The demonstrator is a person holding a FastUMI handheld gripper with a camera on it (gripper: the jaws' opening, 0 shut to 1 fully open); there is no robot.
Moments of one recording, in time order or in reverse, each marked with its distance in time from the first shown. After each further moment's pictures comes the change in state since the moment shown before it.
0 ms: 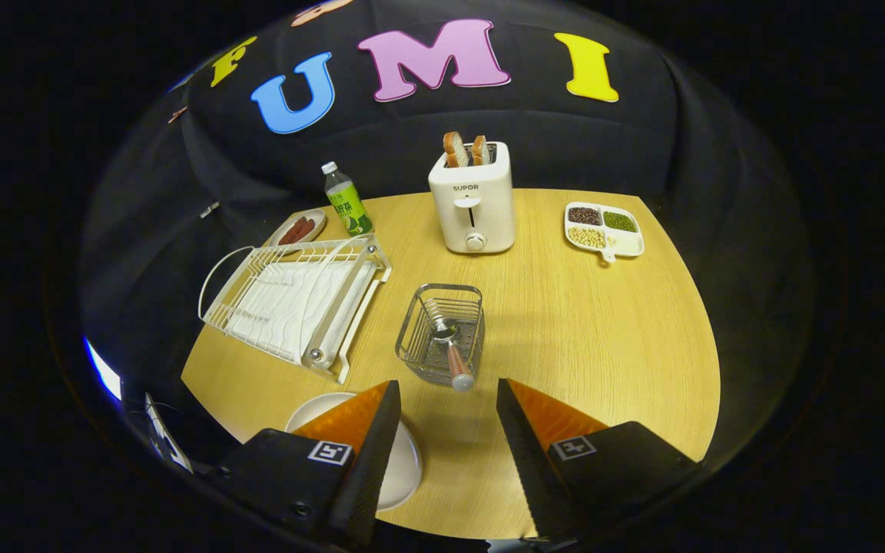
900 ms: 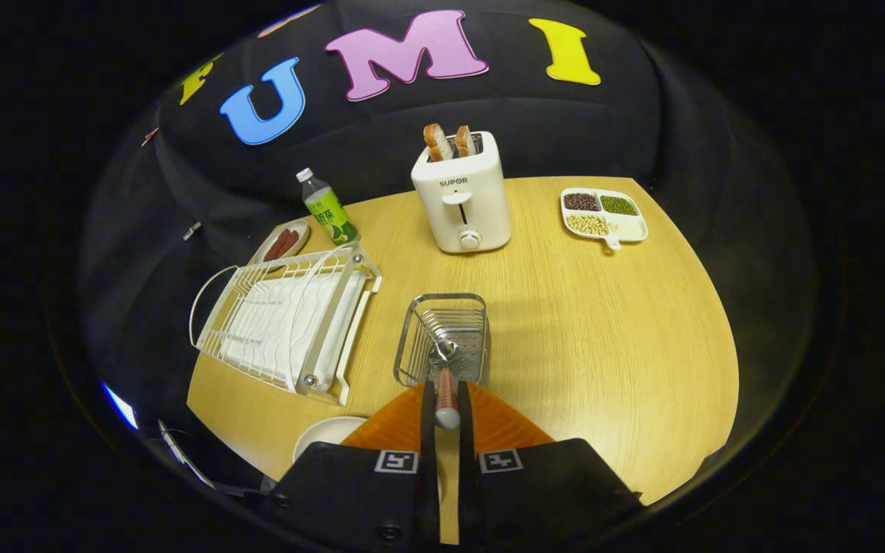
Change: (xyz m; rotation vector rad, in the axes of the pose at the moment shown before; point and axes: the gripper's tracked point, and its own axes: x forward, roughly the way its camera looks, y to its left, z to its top) arm 0.013 0.009 0.022 0.143 -0.023 -0.037
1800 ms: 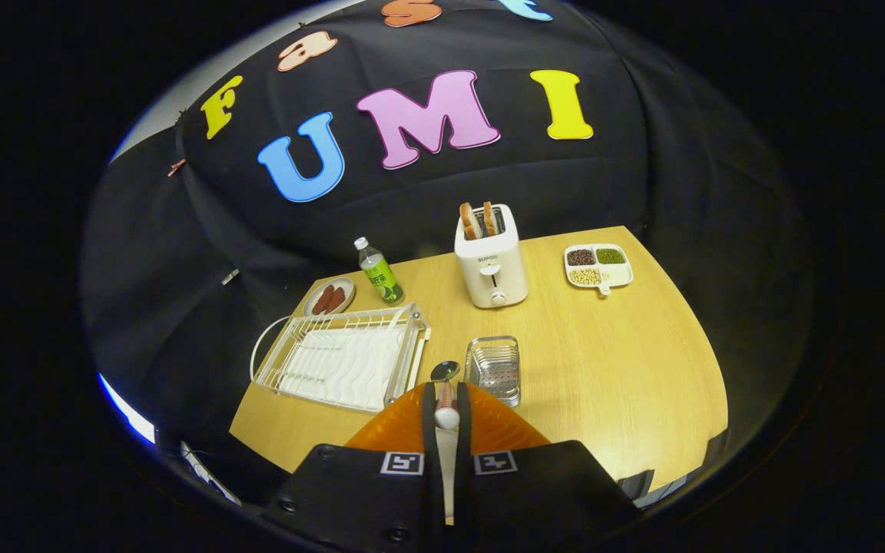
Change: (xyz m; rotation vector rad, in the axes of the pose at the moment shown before) arm -0.116 0.071 0.020 0.018 -0.162 0.081
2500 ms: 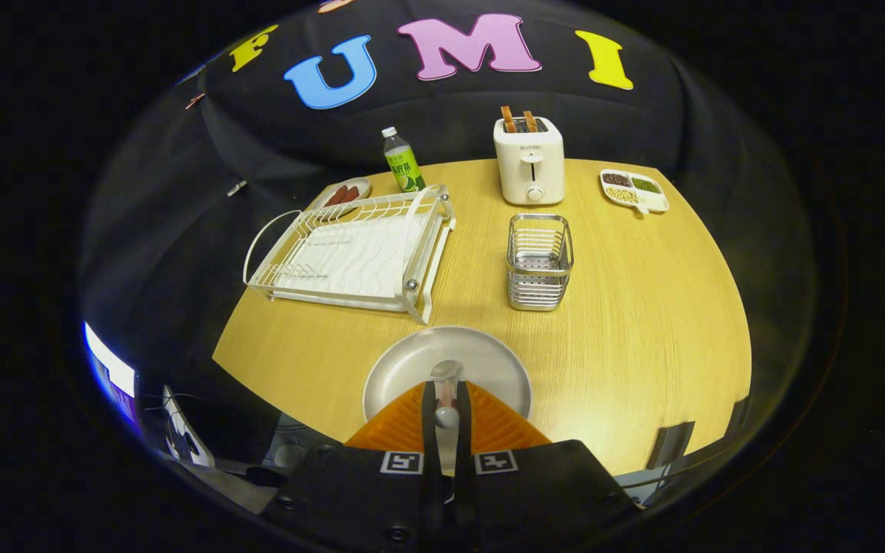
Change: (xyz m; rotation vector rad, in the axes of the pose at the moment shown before) arm 0.029 0.017 -0.144 -0.108 0.264 -0.020
